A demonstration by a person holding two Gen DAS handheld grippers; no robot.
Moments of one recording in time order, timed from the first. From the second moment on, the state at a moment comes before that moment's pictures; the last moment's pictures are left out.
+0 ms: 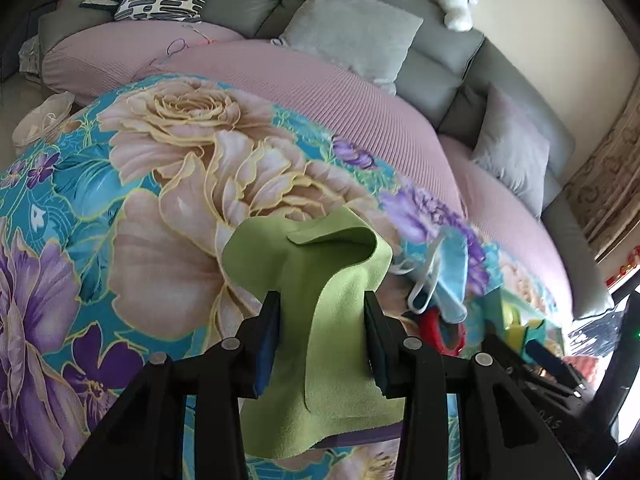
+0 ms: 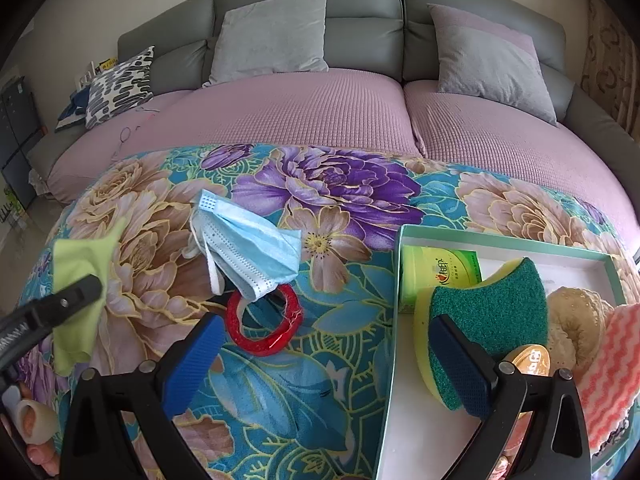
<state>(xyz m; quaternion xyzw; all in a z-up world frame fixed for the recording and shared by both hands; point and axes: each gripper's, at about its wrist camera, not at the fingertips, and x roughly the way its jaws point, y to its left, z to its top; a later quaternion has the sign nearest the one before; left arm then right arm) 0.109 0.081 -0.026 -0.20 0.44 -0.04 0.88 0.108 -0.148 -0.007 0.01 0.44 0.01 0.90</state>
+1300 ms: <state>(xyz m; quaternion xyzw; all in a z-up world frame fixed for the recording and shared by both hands) 0.114 0.075 -0.039 -0.20 0.43 -0.05 0.88 0.110 -0.143 -0.012 0.01 0.44 0.01 0.90</state>
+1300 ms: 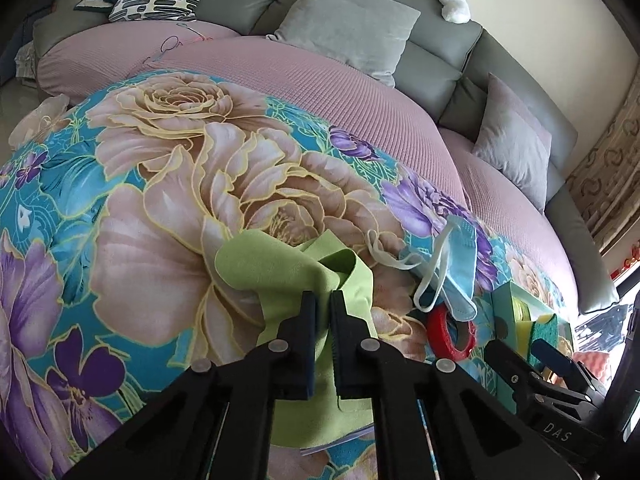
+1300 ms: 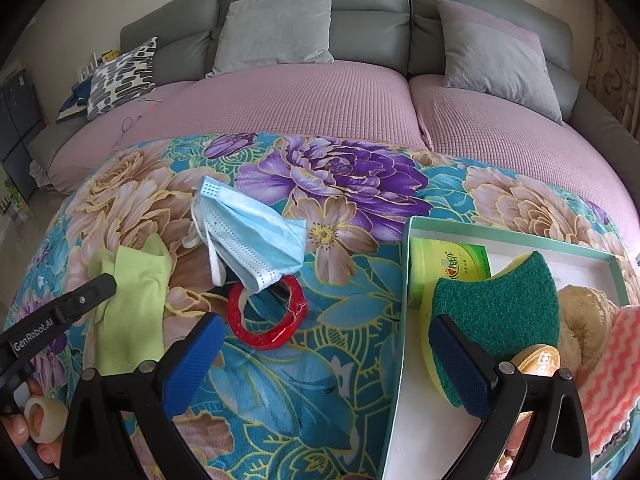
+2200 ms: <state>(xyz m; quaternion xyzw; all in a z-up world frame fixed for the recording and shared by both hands) 0.093 0.107 -0.001 -0.25 0.35 -0.07 0.90 0.176 -0.092 -0.029 -0.04 0.42 0.07 0.90</state>
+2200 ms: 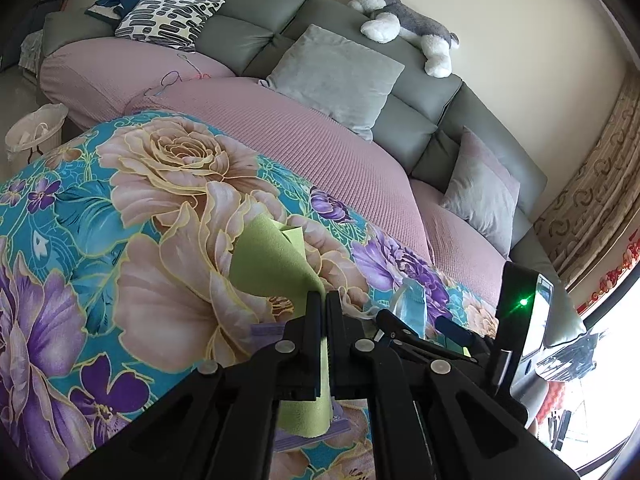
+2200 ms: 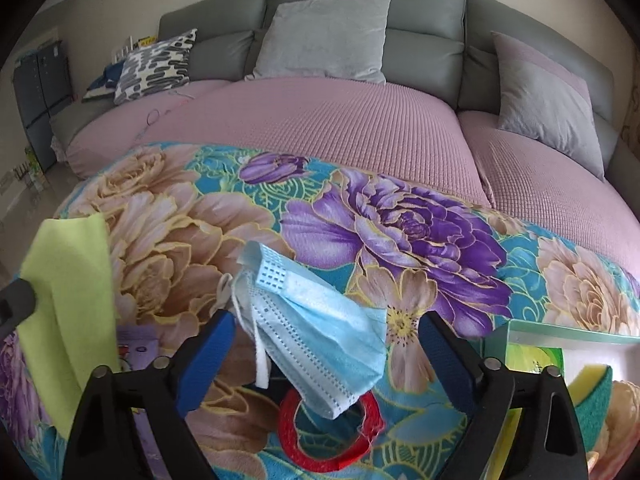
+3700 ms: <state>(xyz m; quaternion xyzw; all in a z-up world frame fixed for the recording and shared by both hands) 0.057 -0.021 0.077 -0.17 0.28 -0.24 0.91 0.048 -0.252 0.067 0.06 0.31 -0.03 0.95</state>
